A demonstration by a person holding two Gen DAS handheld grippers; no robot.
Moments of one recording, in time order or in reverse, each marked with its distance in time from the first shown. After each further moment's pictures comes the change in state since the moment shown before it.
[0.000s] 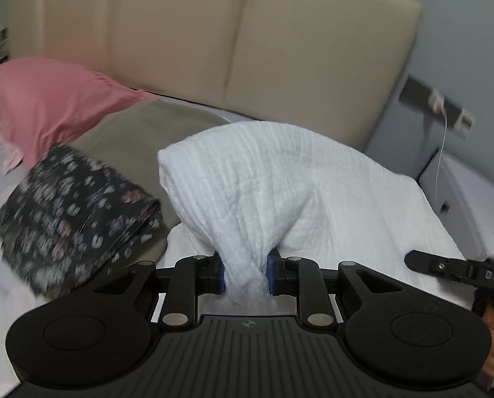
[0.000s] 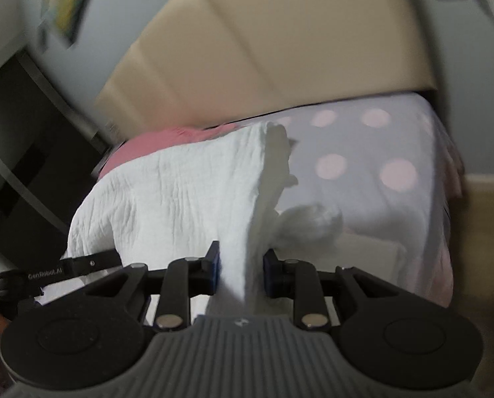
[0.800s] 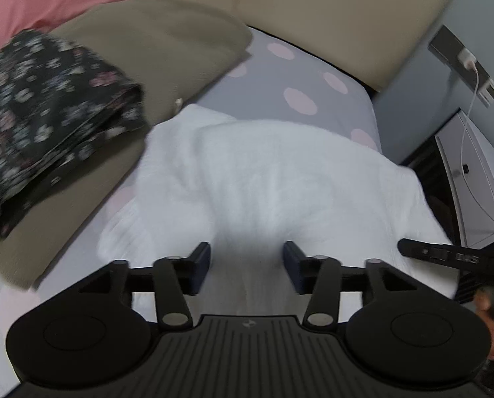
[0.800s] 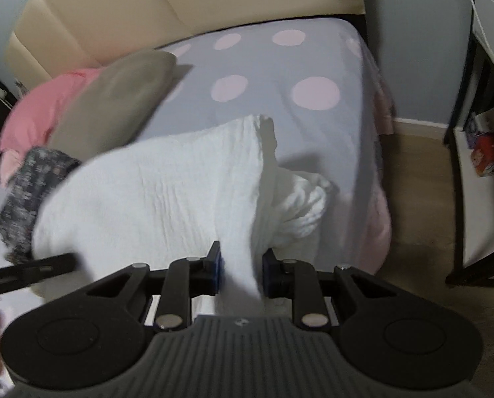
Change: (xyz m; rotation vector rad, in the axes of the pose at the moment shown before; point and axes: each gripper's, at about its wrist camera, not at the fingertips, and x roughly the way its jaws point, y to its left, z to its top) left arm 0.077 0.017 -0.065 -0.160 0.213 -0.070; right arm 0.079 -0.064 -0.028 -0.009 0.224 -0.348
